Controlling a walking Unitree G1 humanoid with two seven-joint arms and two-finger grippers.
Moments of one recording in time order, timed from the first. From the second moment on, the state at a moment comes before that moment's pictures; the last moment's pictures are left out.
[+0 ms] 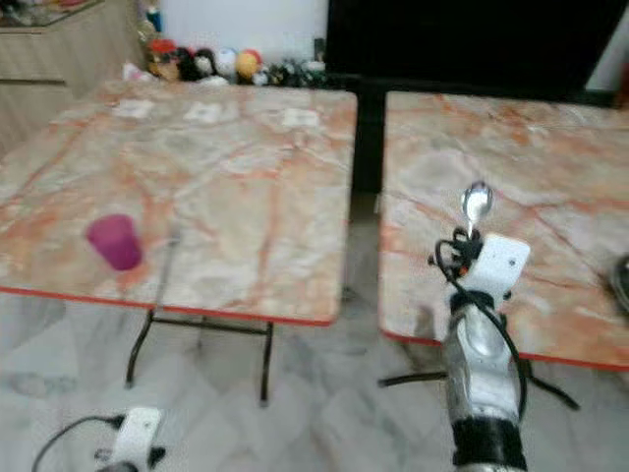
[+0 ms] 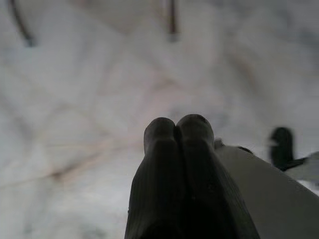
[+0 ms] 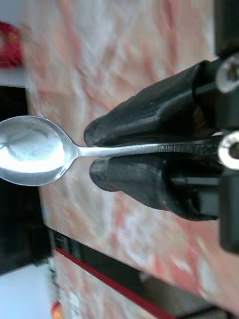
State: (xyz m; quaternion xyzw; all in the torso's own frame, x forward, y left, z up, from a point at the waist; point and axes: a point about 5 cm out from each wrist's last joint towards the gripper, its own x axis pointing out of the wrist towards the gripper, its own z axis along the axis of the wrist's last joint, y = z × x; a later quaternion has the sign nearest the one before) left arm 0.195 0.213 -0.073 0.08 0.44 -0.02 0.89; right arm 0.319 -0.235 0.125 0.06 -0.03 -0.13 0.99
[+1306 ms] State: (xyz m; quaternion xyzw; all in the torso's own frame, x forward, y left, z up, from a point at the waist) left arm 0.199 0.225 -0.068 0.09 0.44 -0.01 0.90; right arm 0.316 -0.245 0.138 0.06 -0.06 -0.17 0.98
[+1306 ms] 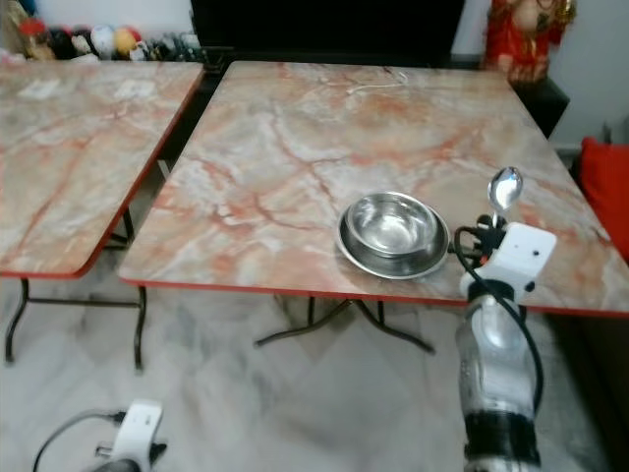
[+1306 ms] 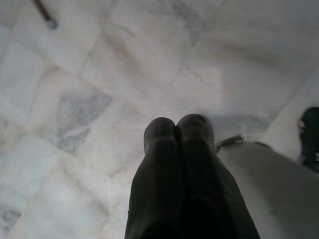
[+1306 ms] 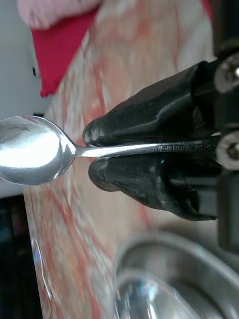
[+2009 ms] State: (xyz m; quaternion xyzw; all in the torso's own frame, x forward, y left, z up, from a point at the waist) left arm 0.198 0.229 -0.068 0.09 0.44 -0.01 0.90; right arm 0.320 -0.238 0.140 0.06 -0.06 -0.16 0.98
